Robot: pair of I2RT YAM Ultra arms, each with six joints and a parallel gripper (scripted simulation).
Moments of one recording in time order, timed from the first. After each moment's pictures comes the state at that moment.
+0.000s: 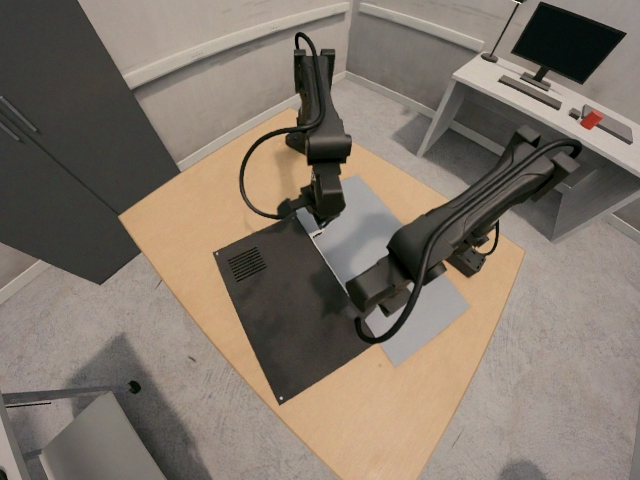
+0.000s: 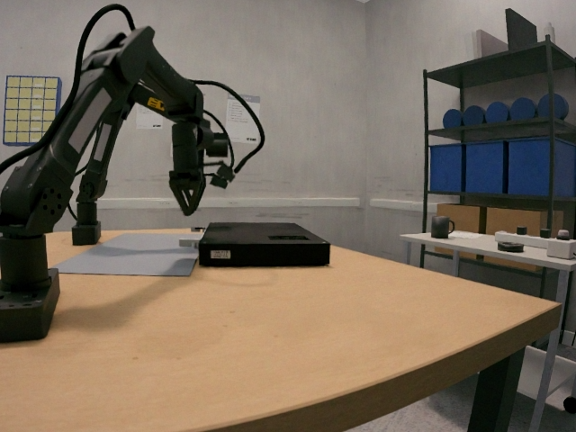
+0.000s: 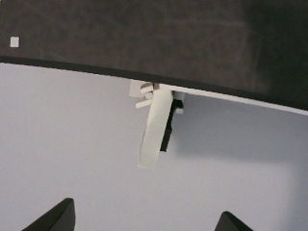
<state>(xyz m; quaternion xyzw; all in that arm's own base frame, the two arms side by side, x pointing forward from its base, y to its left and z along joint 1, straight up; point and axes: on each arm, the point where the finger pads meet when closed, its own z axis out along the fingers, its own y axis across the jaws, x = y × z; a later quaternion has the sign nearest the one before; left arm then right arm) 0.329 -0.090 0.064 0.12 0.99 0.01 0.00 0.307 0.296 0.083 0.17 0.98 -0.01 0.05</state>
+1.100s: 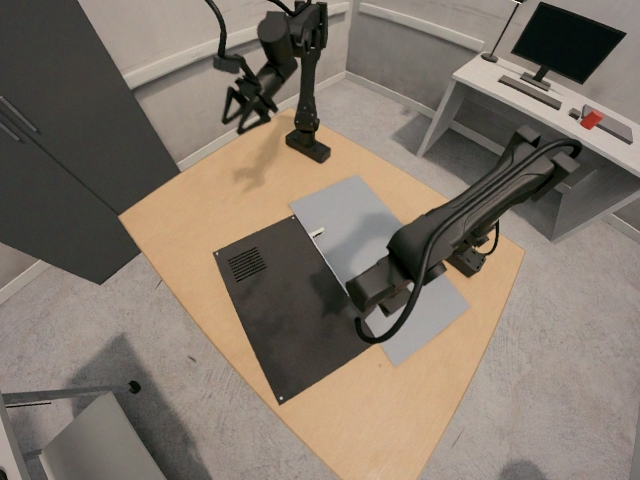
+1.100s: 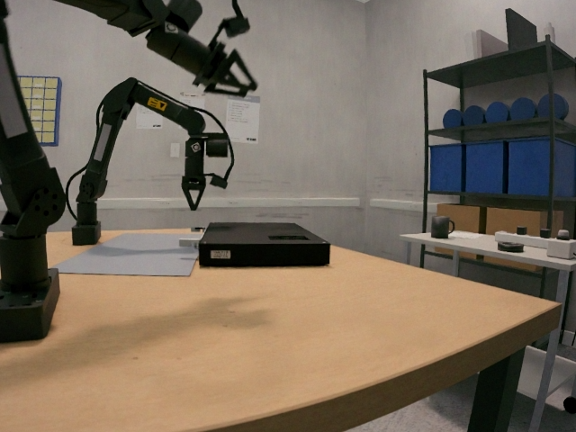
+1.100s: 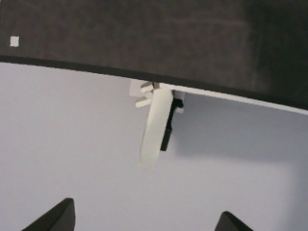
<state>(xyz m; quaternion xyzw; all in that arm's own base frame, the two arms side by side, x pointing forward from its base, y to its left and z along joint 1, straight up) 0.329 -0.090 0.064 0.12 0.99 0.01 0.00 0.358 0.092 0.318 0.06 0.85 -0.01 0.53</state>
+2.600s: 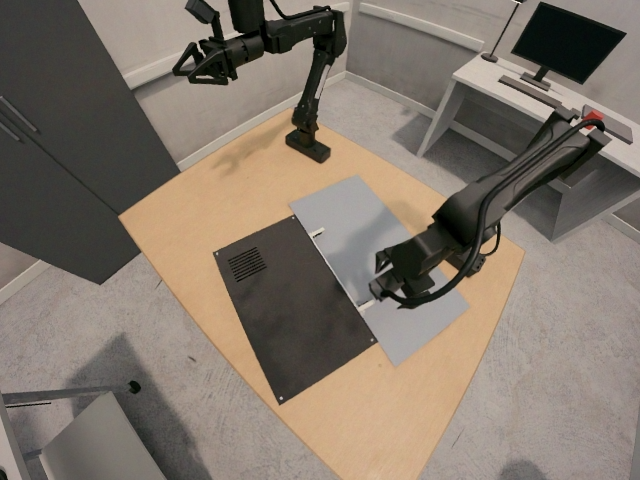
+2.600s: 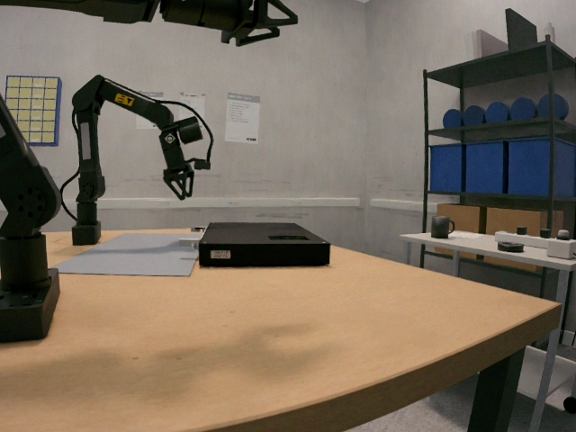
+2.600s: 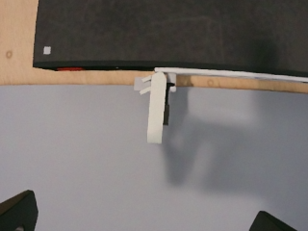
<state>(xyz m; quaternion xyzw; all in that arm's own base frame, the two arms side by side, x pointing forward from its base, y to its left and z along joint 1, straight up) 0.304 -0.081 0.097 0.18 0.97 0.00 0.16 0.379 0.002 0.410 0.00 0.71 0.00 0.71</state>
